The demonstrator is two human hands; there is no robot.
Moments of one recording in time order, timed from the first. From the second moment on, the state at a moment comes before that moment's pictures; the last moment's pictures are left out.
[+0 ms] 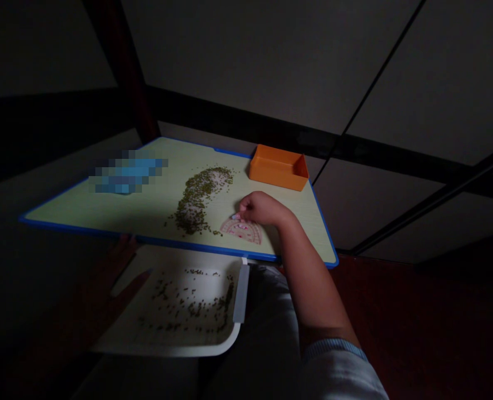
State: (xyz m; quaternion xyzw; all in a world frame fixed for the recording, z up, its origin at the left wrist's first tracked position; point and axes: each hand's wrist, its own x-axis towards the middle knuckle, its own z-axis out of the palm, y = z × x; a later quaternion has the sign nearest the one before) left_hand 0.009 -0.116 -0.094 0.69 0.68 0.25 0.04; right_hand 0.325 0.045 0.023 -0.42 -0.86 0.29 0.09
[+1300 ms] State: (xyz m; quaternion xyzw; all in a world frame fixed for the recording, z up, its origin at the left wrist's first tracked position) left_hand 0.008 -0.118 -0.094 0.69 0.68 0.24 0.05; right_hand 0.310 0.036 0.023 -0.36 -0.87 0.34 0.08
